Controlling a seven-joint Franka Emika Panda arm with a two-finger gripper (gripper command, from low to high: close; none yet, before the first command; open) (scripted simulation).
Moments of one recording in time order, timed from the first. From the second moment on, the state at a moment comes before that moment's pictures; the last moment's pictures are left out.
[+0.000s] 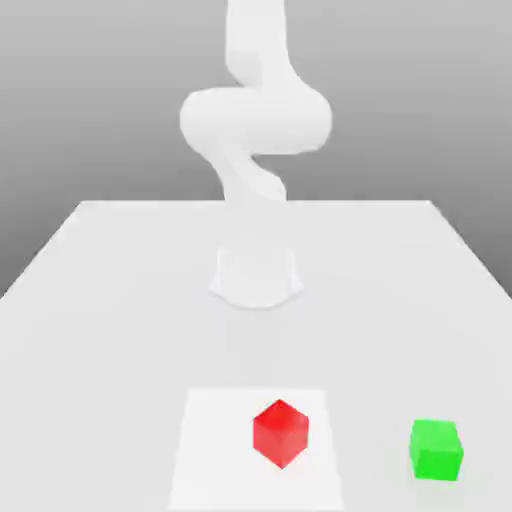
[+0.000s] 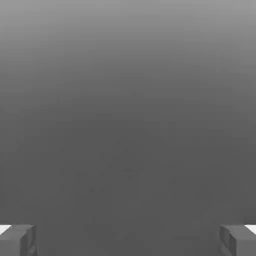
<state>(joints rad) 0.04 -0.71 -0.03 -2.34 0.01 2.35 0.72</state>
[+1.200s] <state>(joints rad) 0.18 0.23 -0.09 -2.67 0.08 2.89 0.00</state>
